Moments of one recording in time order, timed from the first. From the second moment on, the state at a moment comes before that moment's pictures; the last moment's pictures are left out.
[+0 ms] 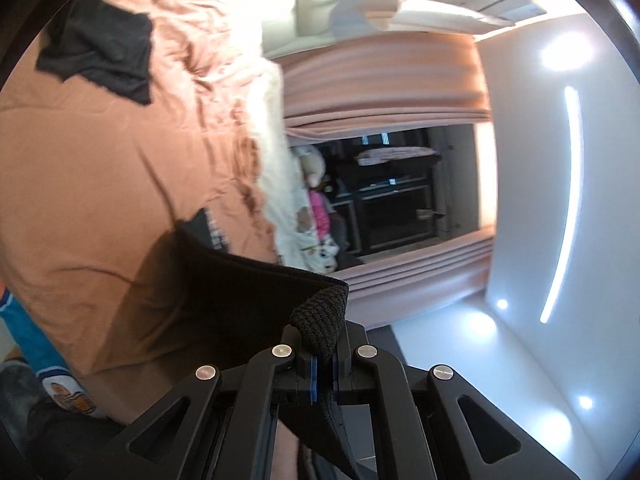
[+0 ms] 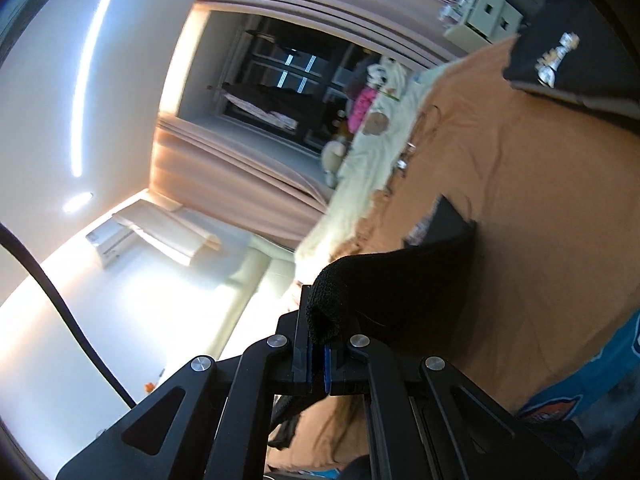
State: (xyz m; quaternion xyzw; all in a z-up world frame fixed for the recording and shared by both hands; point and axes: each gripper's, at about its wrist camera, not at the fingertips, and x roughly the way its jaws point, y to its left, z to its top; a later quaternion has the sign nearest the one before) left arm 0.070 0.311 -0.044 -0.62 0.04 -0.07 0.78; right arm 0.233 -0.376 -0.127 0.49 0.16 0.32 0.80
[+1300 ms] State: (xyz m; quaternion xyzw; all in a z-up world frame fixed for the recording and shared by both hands) left arm 0.135 0.315 -0.057 -0.60 0.09 -0.03 0.79; right arm 0.392 -0.347 -0.190 0.48 0.19 0.27 0.81
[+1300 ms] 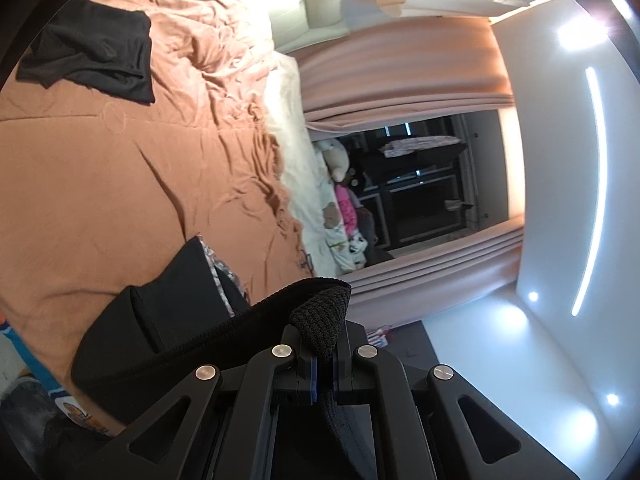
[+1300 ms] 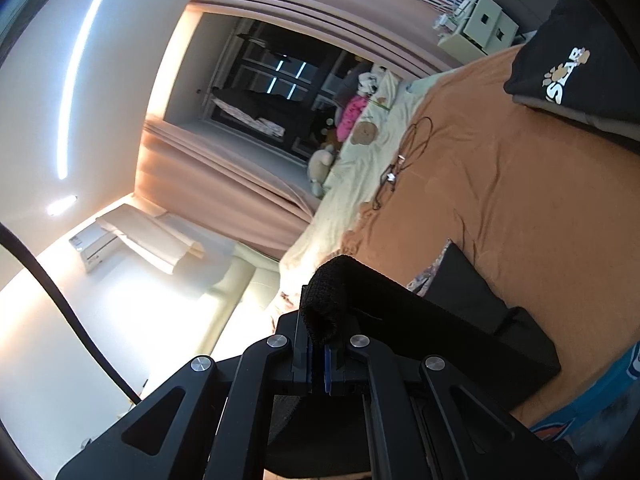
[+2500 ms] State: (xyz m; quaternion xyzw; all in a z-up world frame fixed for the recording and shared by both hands) left arm 0.369 0.371 -0.179 -0.59 0.27 0.12 0.75; right arm 0.561 -0.289 -0.160 0.45 0.35 0.15 0.81
